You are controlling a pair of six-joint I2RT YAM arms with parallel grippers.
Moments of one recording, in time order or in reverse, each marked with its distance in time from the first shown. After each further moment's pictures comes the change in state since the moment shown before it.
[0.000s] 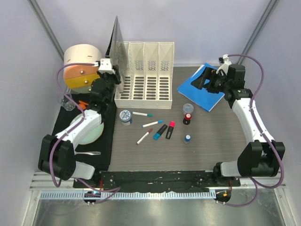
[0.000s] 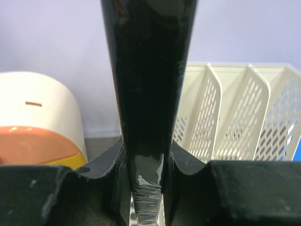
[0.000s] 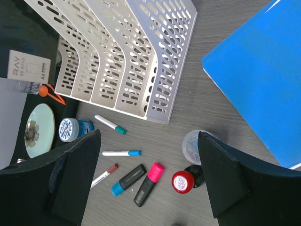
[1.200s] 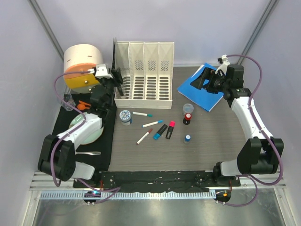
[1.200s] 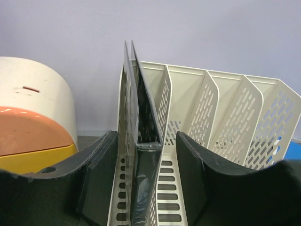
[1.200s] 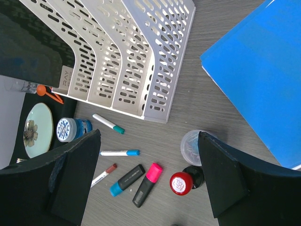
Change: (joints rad) left arm 0.000 0.003 -0.111 0.187 -0.040 -0.092; right arm 0.000 0.034 0.000 0.007 -0.002 0.000
